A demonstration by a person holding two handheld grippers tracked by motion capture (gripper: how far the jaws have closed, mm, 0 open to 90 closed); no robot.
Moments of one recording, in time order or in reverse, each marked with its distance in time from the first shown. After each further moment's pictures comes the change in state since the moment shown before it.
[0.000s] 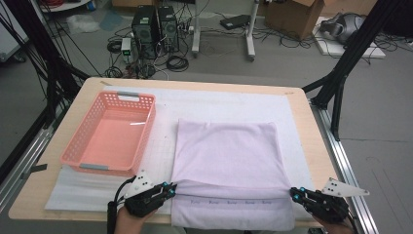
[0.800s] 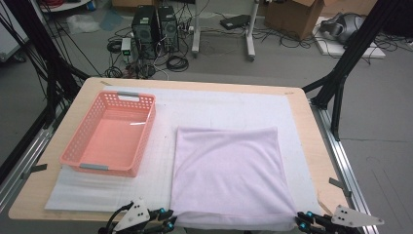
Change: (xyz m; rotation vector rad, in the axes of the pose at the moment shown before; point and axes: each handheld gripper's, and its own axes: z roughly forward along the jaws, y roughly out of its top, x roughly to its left) left arm -0.032 -0.020 -0.029 0.028 -0.092 0.015; right arm 0.033 -0.028 -0.035 0.030 0.056 0.016
